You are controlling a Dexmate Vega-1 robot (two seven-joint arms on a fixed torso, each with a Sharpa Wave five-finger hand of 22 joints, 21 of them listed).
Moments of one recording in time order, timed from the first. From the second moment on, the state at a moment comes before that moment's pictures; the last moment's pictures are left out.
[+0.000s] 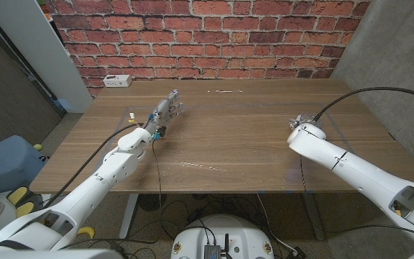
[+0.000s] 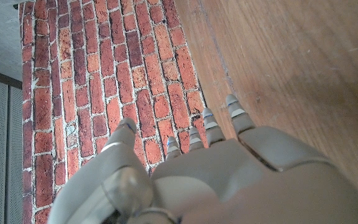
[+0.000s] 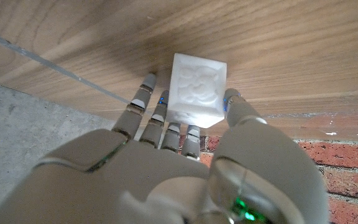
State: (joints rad) left arm 0.82 0.55 0.40 -1.34 -0.67 -0.18 -0.10; left_hand 0.31 0.12 0.37 -0.09 0.19 -0.06 -0.17 0.20 0.18 -0.07 0.00 0.23 0.19 0.13 0.08 0.21 0.19 0.15 0.22 0.22 0.20; right arm -0.64 -0.67 -0.76 -1.73 -0.01 -1.21 -0.44; right_hand 0.79 0.18 0.55 -0.17 0.20 0.41 -0.07 0.23 0.20 0.33 -0.05 0.24 0.21 0.45 0.00 0.44 0.32 0.55 0.01 0.30 0.19
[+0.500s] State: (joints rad) left arm 0.82 0.55 0.40 -1.35 -0.67 -0.18 -0.10; left_hand 0.31 0.12 0.38 -0.09 0.19 -0.06 -0.17 0.19 0.18 -0.07 0.00 0.23 0.19 0.13 0.08 0.20 0.19 0.15 0.22 0.22 0.20; right arm -0.64 -0.65 -0.80 -1.70 -0.08 -1.20 -0.55; right_hand 1.17 0.05 0.56 -0.17 0.20 0.82 -0.09 0.30 0.21 0.66 -0.09 0.31 0.23 0.54 0.09 0.66 0.34 0.66 -0.06 0.56 0.29
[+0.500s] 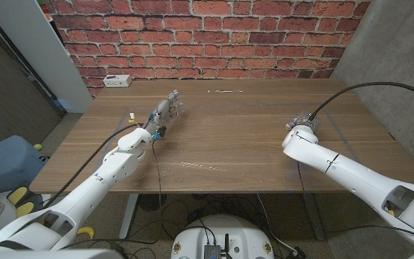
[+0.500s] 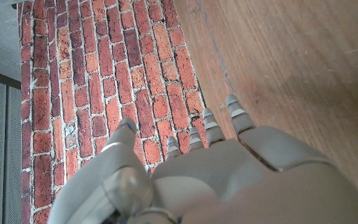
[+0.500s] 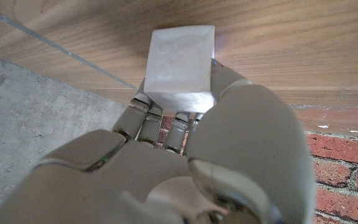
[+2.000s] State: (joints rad) left arm 0.81 0.55 0.40 -1.33 -0.68 -0.17 -0.11; left_hand 0.31 0.12 0.38 -0.09 0.19 -0.06 -0.17 0.19 0.18 -0.07 0.00 0.23 0.19 0.13 0.08 0.20 0.19 0.15 0.22 0.22 0.20; right arm -0.68 -0.63 -0.87 -1.70 -0.43 -0.90 -0.62; right_hand 1.21 0.05 0.53 -0.16 0.19 0.92 -0.08 0.32 0.22 0.75 -0.08 0.33 0.27 0.54 0.08 0.65 0.34 0.62 -0.06 0.66 0.32
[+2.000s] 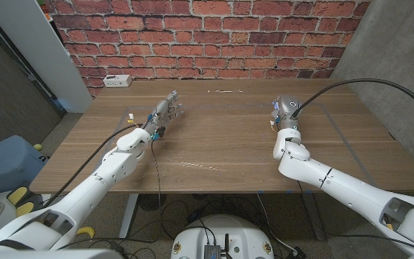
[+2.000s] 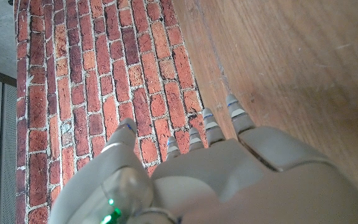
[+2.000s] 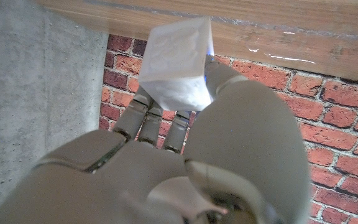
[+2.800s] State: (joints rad) left arm 0.81 0.55 0.40 -1.34 -0.68 -0.16 -0.10; left_hand 0.31 0.12 0.39 -0.09 0.19 -0.06 -0.17 0.19 0.18 -0.07 0.00 0.22 0.19 0.13 0.08 0.20 0.19 0.15 0.22 0.22 0.20; right arm -0.66 -0.68 -0.91 -1.74 -0.63 -0.70 -0.43; right_hand 1.22 0.05 0.53 -0.15 0.18 0.93 -0.08 0.32 0.23 0.75 -0.08 0.33 0.28 0.54 0.08 0.63 0.40 0.61 -0.06 0.69 0.33
